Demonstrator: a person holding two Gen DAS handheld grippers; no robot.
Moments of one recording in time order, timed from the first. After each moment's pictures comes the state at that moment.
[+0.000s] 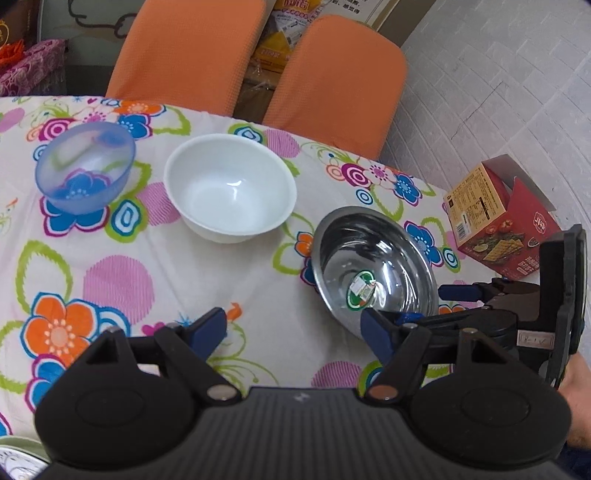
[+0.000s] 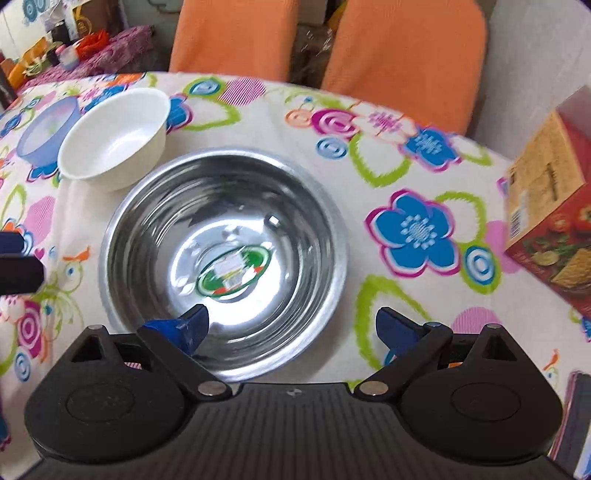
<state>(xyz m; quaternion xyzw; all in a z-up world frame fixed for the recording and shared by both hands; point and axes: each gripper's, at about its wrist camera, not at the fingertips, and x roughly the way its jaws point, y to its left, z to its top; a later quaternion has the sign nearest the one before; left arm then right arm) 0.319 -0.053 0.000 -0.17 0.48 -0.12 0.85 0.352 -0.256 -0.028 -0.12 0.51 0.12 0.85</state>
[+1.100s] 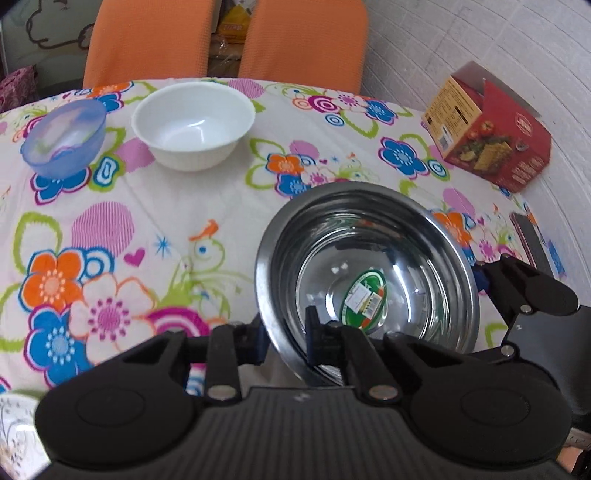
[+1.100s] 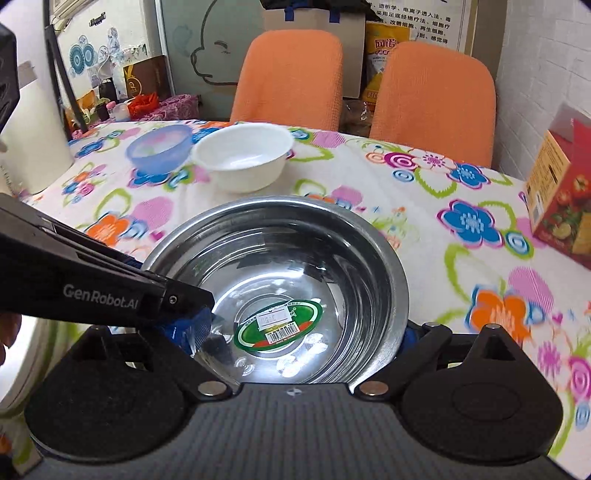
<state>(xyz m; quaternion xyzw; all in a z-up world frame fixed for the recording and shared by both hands) 0.246 -0.076 -0.017 -0.07 0.50 -0.17 0.85 0.219 -0.219 -0.026 -0.07 0.39 0.18 0.90</state>
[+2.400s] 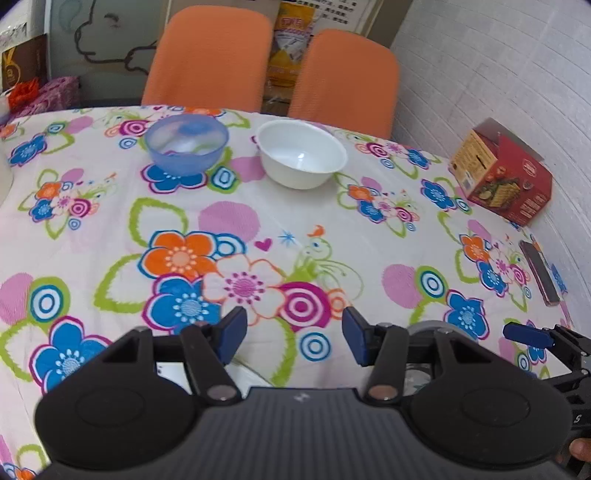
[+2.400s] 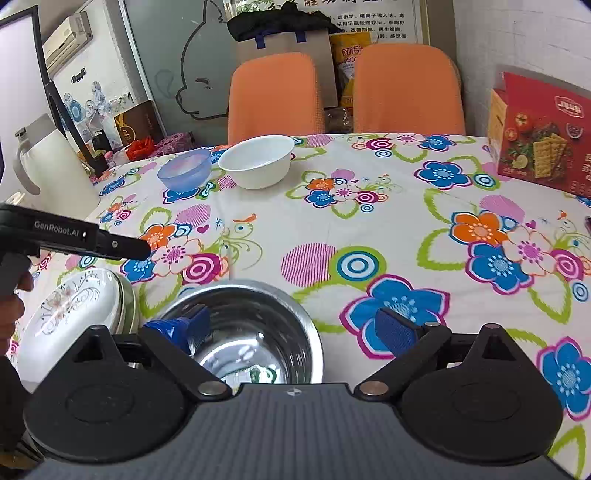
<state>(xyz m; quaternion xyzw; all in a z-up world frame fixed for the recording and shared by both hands) 0.199 0.031 -0.001 -0.10 0.44 -0.12 0.88 0.152 -0.242 -0.011 0.04 0.38 0.16 0.91</state>
